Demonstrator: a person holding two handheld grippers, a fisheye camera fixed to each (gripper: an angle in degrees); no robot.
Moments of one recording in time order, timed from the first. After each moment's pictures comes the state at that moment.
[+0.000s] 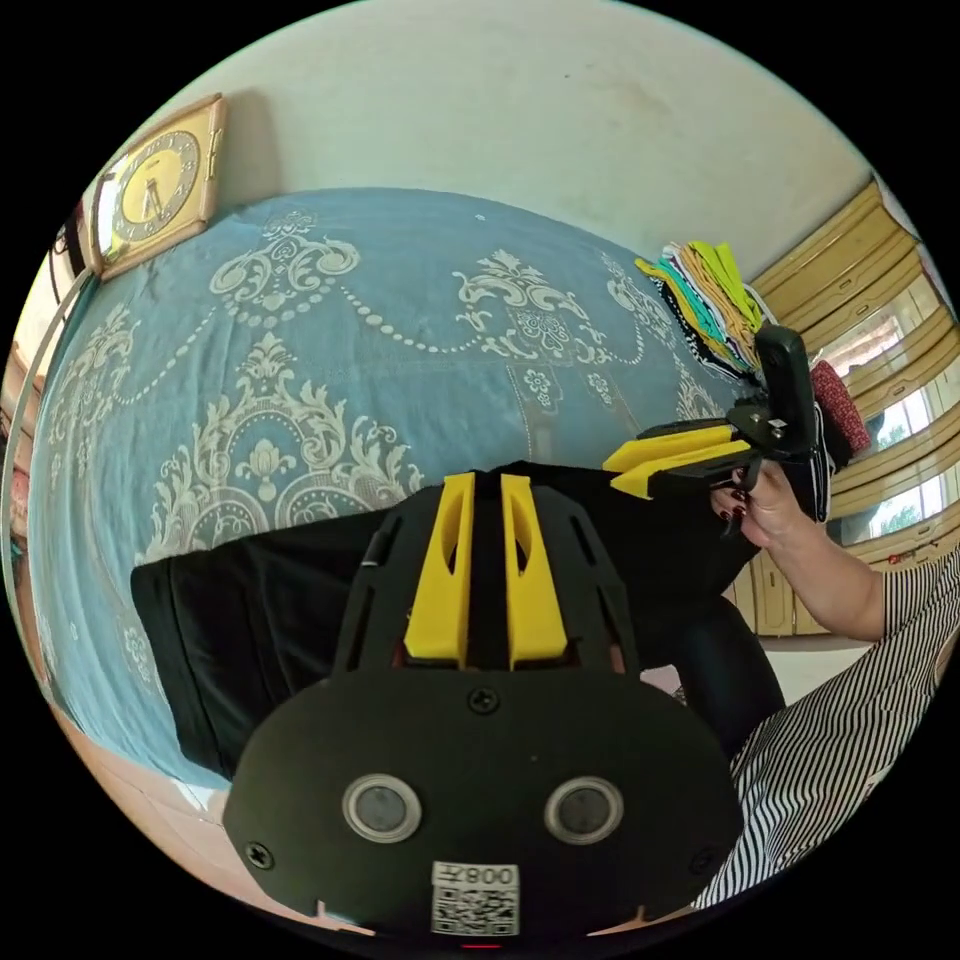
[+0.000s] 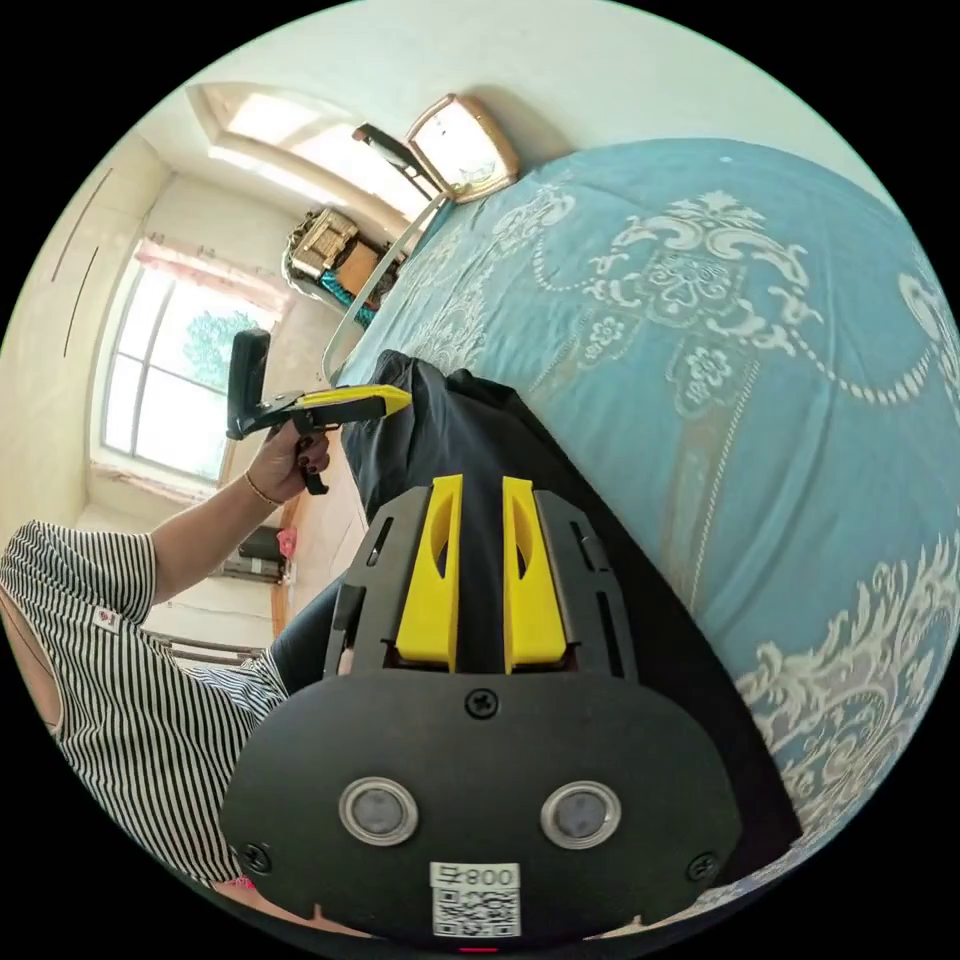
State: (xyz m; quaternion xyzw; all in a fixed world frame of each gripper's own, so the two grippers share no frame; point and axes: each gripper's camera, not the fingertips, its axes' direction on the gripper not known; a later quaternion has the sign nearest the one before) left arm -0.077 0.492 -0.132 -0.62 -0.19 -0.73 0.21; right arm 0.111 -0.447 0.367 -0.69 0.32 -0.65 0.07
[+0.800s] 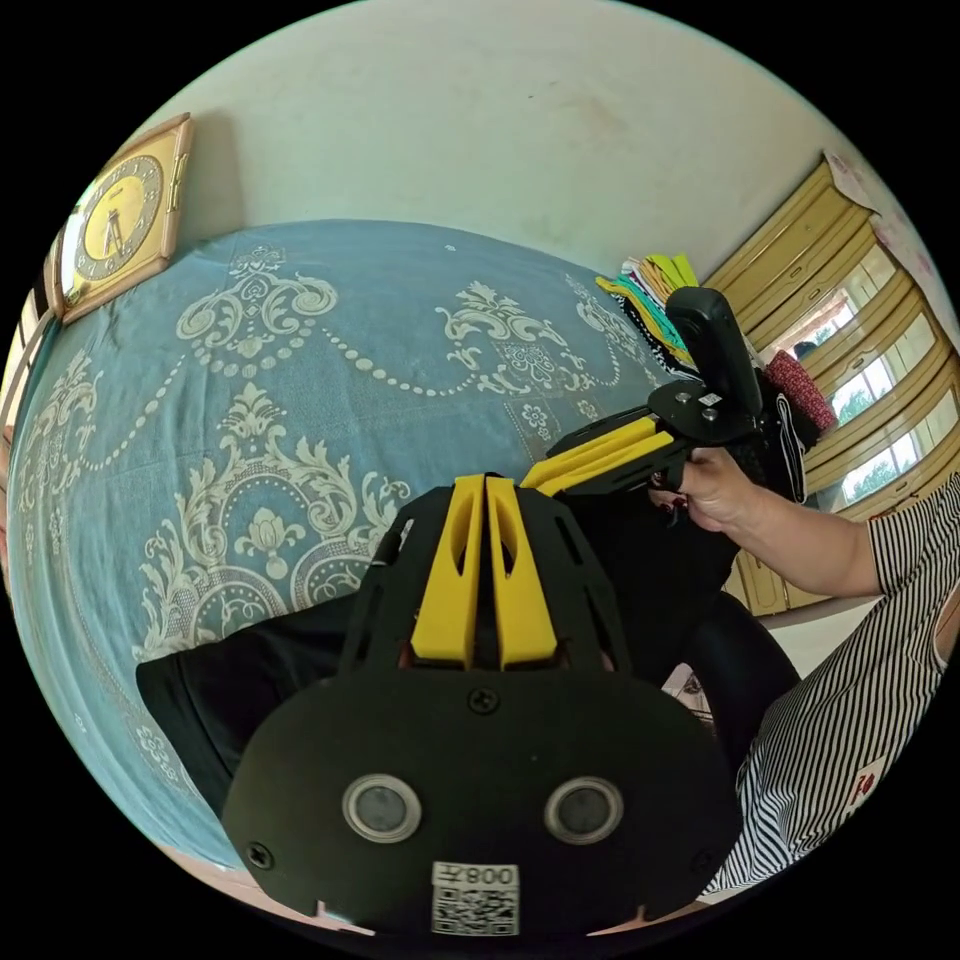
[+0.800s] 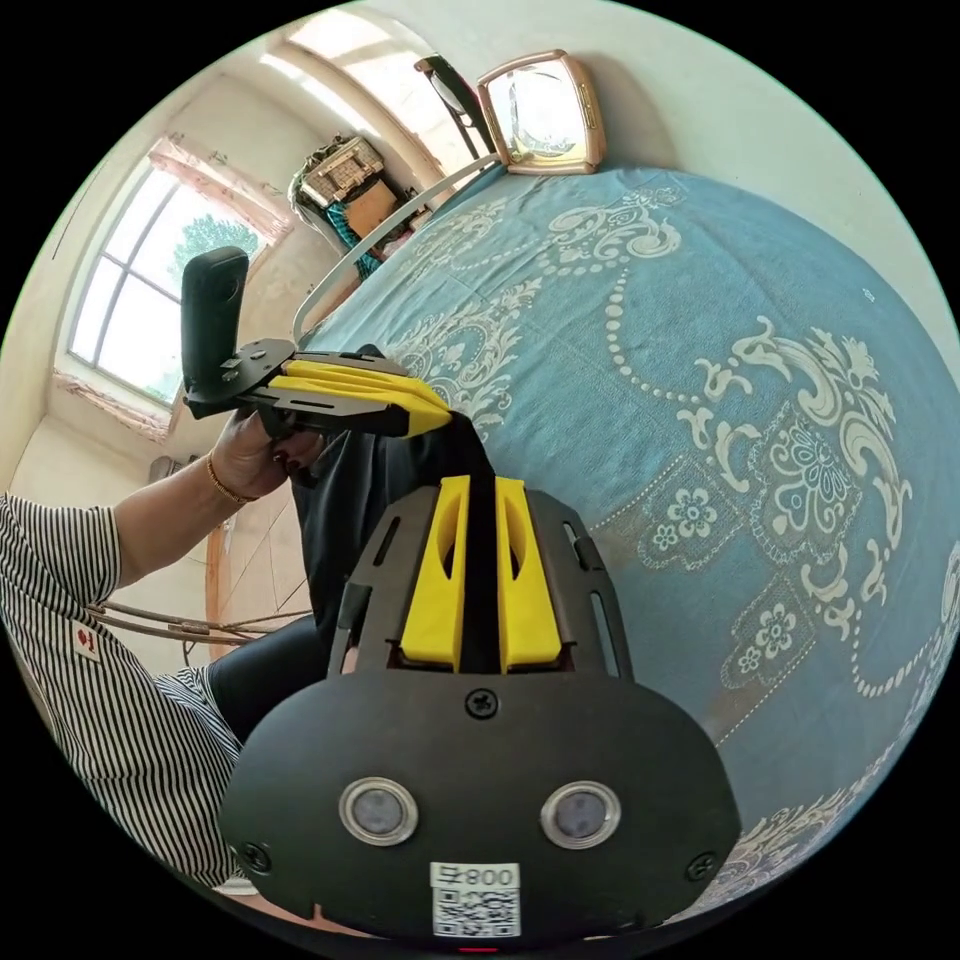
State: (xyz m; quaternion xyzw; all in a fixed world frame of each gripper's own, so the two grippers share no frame) left arm 0.212 0.497 -0.200 -0.59 -0.16 -0.73 0.30; right arm 0.295 -0.160 0.434 -0.67 0.30 -0.68 -0.03
